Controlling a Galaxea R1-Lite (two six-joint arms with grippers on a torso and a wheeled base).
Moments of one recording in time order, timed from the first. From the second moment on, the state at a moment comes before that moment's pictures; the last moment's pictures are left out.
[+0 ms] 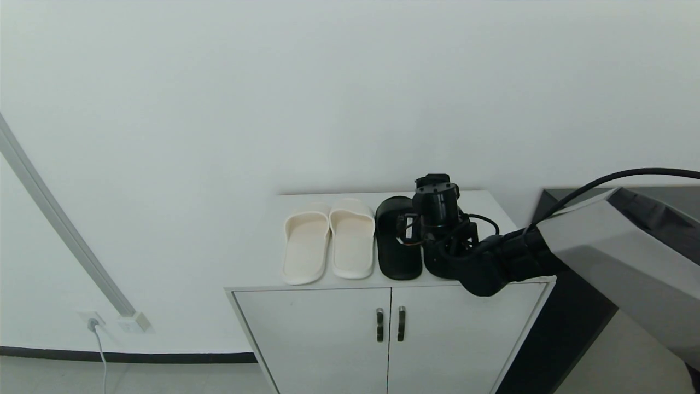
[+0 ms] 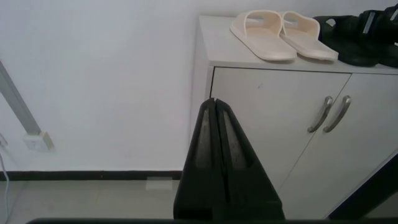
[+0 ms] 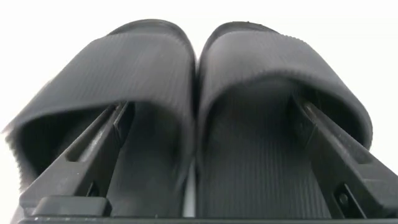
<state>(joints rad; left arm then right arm) 0.00 0.00 0.00 0.00 0.01 -0.07 0.65 2.28 -1.47 -0.55 -0.65 0.21</state>
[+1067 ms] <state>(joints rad) 0.00 0.00 0.00 0.00 0.01 -0.07 0.65 2.26 -1.47 -0.55 -0.66 0.17</state>
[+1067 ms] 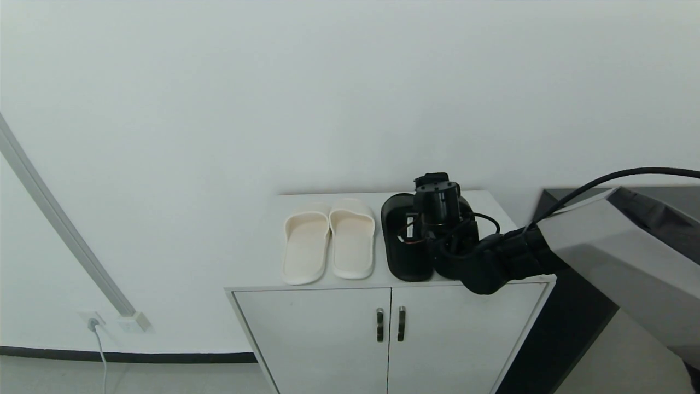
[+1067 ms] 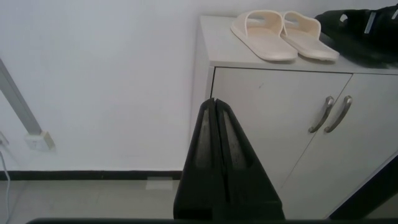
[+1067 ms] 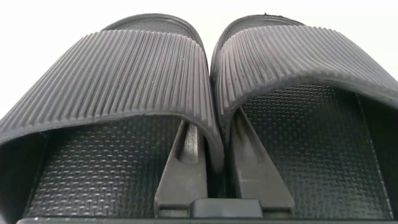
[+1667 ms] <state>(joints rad) 0.00 0.00 0.00 0.00 0.02 -0.08 0.71 1.86 -1.04 -0.56 -0.31 0.08</state>
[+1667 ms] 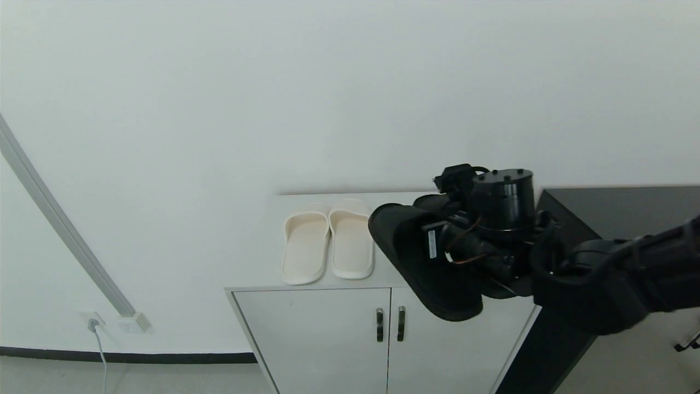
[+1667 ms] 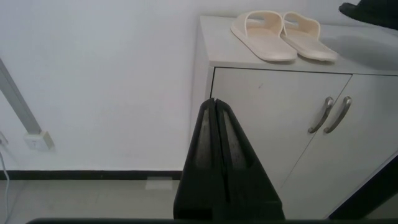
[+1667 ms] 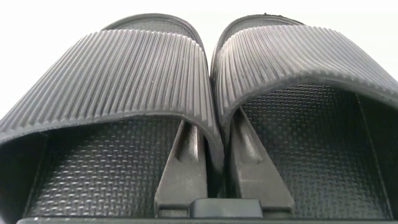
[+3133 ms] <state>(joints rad) 0.00 0.00 0.00 0.00 0.02 -0.08 0.74 1.52 -0.67 -0.55 0.14 -0.01</state>
